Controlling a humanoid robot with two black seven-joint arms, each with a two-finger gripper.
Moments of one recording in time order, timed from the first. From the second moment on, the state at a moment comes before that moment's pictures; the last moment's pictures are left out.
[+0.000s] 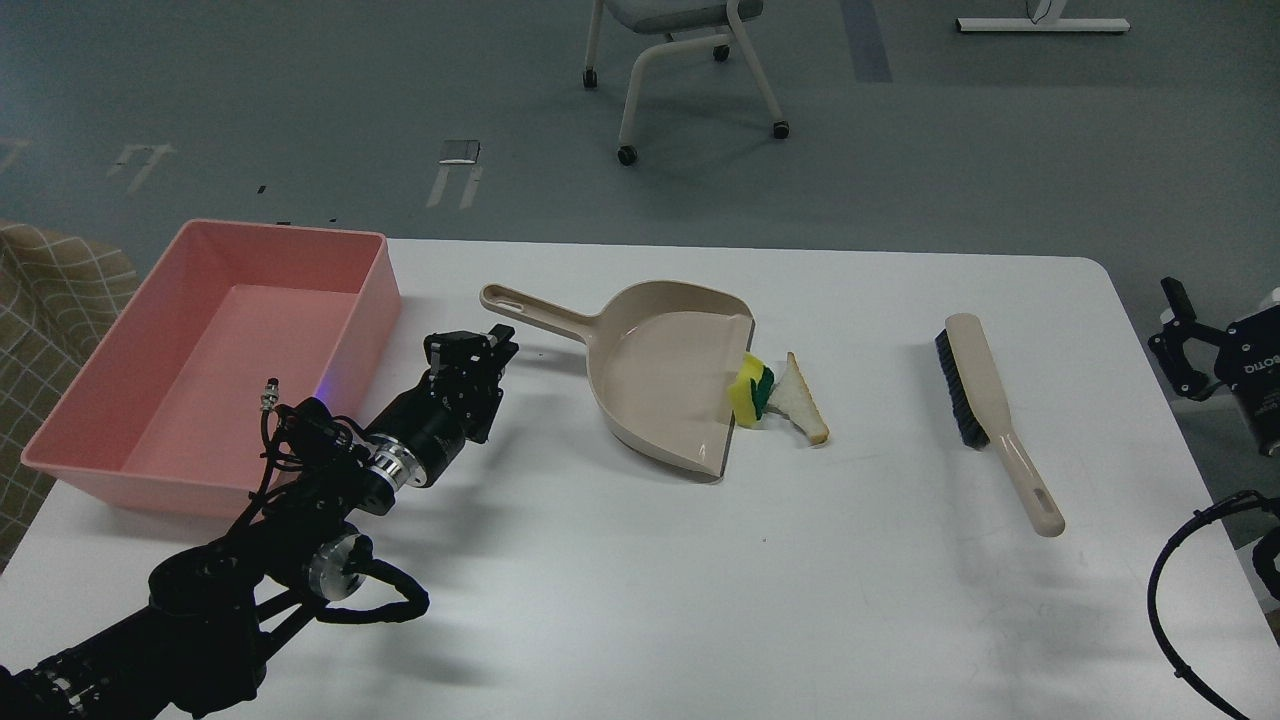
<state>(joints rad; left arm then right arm) -0.37 0.34 -0.68 -1.04 0.54 -0.04 -0.43 0.13 -0.27 1.79 1.17 -0.58 0.49 0.00</state>
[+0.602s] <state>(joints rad) -0.50 0.30 -0.60 -0.89 0.54 -0.04 -0.42 0.11 -0.27 1.79 1.18 -0.58 0.49 0.00</state>
